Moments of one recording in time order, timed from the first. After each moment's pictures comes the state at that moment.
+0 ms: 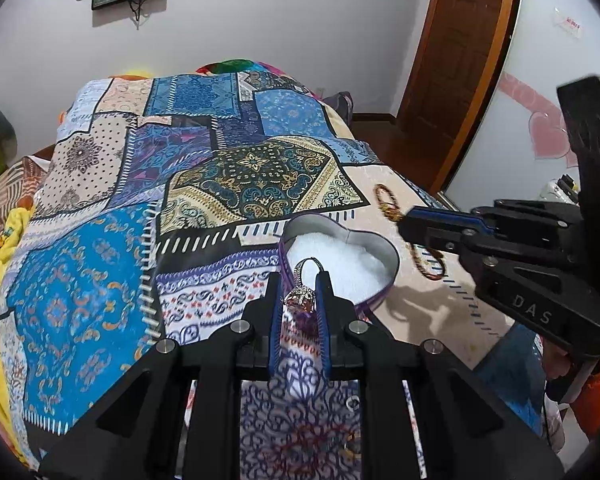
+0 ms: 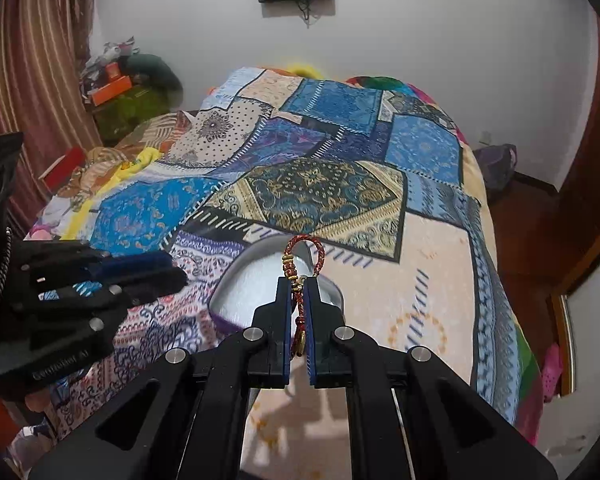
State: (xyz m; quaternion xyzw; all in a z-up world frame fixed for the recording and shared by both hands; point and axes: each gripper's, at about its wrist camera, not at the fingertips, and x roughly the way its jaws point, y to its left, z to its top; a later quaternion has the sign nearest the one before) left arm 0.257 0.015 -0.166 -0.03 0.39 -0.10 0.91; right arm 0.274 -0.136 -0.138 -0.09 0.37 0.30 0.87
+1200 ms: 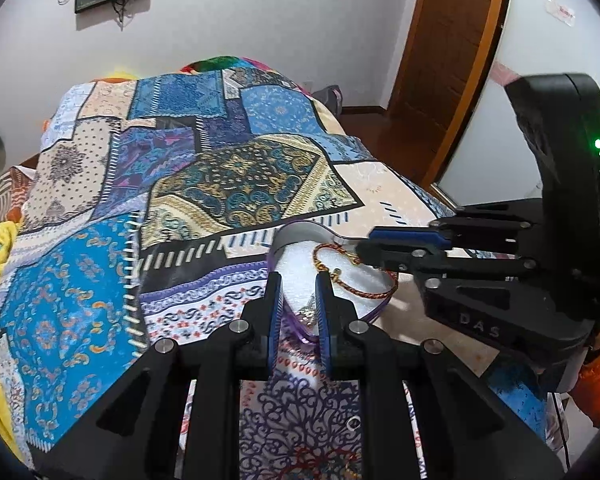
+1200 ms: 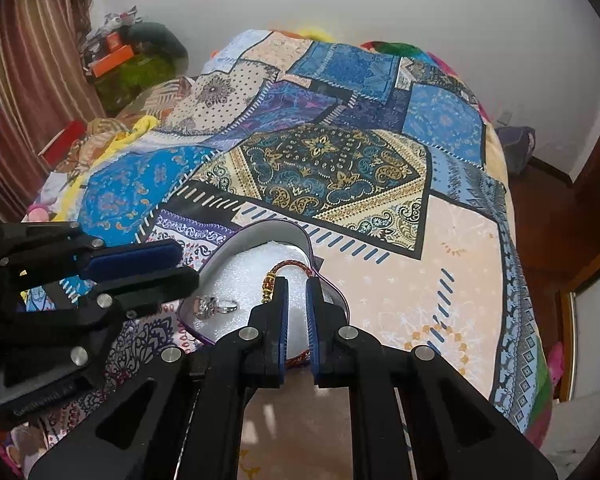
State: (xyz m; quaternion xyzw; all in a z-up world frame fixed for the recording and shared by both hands) left arm 0.270 0.010 -0.167 -0.02 0.40 -0.12 0.91; right arm 0.301 -0.128 -0.161 -0.11 0.43 0.31 0.84
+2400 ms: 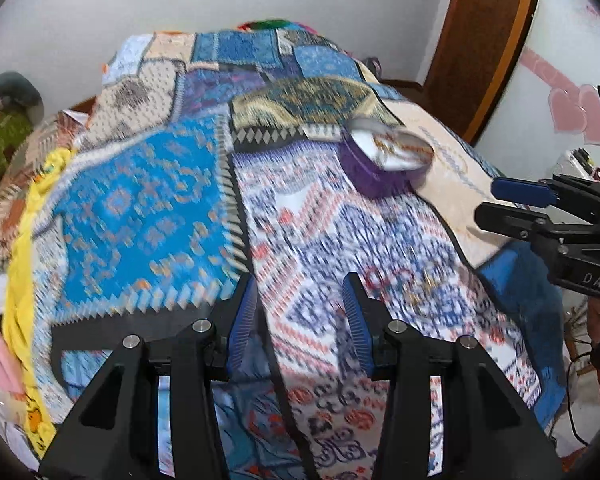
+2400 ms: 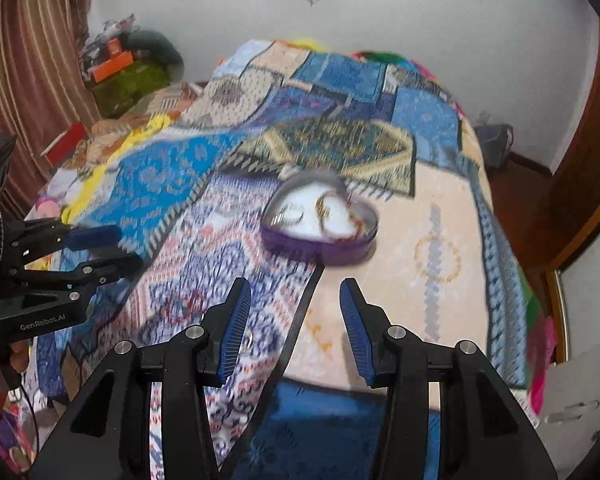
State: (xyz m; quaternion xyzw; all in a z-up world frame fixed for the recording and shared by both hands) left arm 0.165 0.061 -0.195 -0.03 0.46 -0.06 0.89; right arm 0.208 -0.135 -0.151 -0.11 0.42 0.28 0.86
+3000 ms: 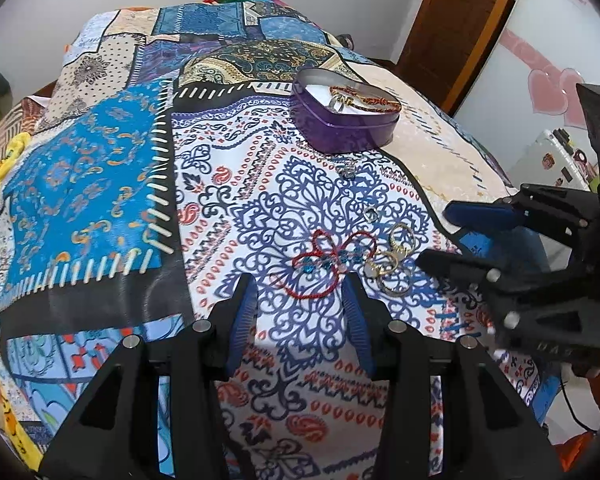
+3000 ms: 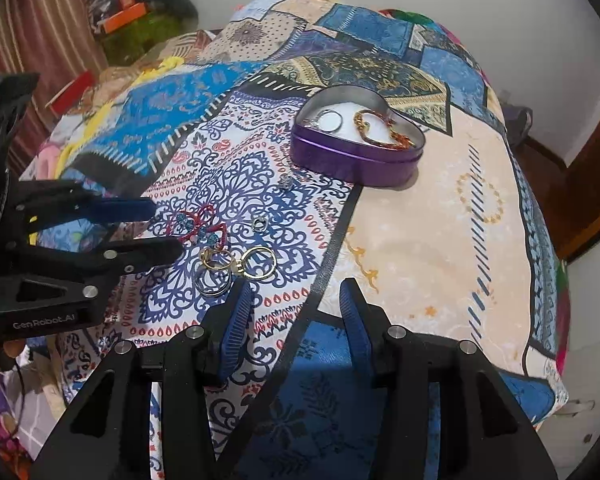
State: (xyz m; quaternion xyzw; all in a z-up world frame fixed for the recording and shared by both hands) left arm 0.169 0.034 -0.224 -0.04 0.48 -0.11 0.87; right arm 0.185 -0.124 -0.193 -0.16 0.46 0.30 0.82
